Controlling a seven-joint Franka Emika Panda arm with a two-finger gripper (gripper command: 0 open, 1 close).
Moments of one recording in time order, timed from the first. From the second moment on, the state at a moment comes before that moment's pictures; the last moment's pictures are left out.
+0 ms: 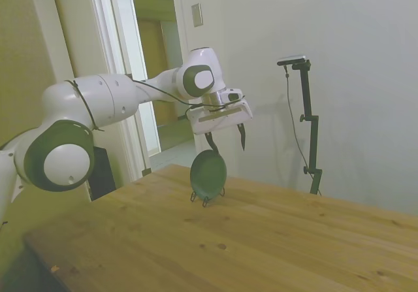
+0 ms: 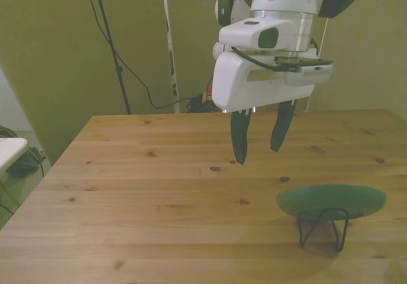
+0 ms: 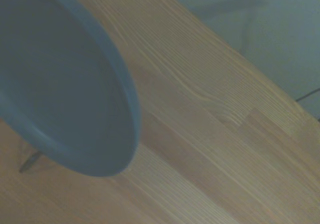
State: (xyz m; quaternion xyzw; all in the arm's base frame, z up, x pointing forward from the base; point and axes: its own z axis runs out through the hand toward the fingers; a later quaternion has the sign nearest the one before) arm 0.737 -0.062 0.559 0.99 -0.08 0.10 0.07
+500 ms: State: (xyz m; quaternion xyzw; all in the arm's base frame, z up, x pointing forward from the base) arm 0.756 -0.036 0.551 0.98 -0.03 0.15 0.09
